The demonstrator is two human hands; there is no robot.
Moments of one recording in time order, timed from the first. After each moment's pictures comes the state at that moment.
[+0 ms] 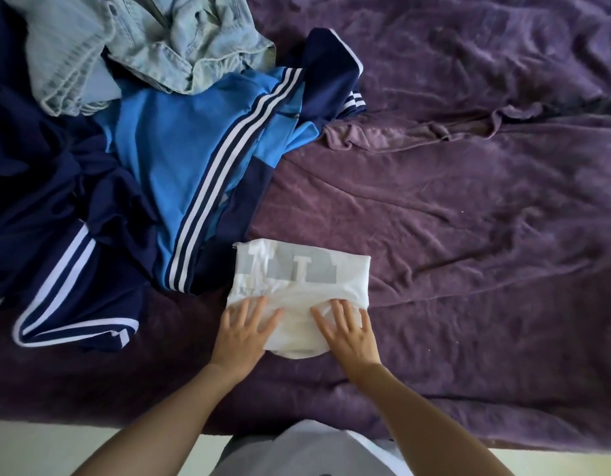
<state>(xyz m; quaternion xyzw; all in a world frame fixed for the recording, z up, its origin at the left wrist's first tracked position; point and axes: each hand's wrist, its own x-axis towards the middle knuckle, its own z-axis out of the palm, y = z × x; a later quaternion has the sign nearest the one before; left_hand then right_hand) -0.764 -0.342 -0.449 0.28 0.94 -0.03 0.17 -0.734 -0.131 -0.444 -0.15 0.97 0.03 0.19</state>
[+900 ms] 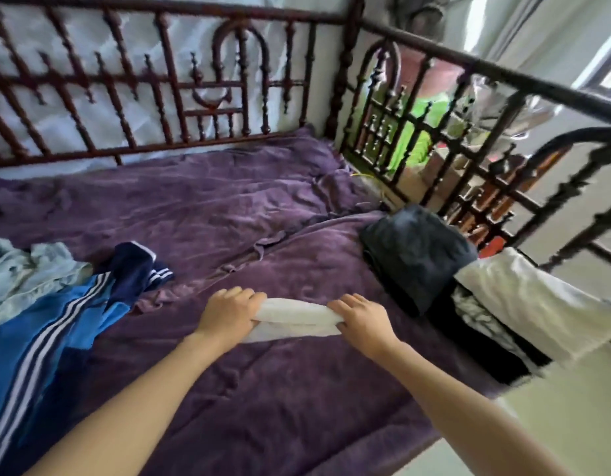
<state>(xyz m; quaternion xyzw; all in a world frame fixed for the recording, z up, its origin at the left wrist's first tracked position) -0.835 -0.049 -0.216 0.52 0.85 0.07 -0.11 -0.689 0.146 -0.209 0.04 0.99 0.01 -0.10</state>
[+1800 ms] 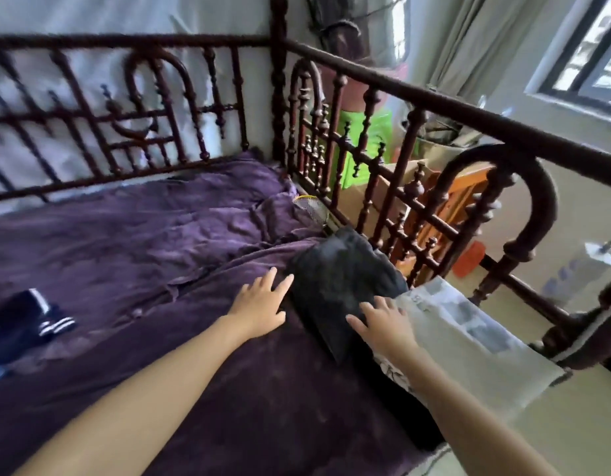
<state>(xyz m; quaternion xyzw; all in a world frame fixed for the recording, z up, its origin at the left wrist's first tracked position) -0.775 0.281 -0.201 0.48 0.87 -0.02 0.09 -0.596 0.441 -0.198 0.32 0.94 -0.05 0.07</state>
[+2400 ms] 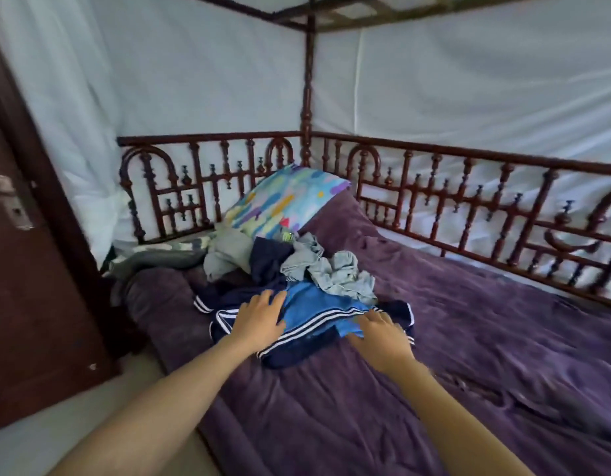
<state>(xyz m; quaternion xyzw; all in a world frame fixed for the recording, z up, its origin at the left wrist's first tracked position) -0.707 -0.252 -0.132 -0.17 0.98 0.00 -0.02 -0.798 -0.035 -0.130 -0.34 0.94 -0.08 0.02</state>
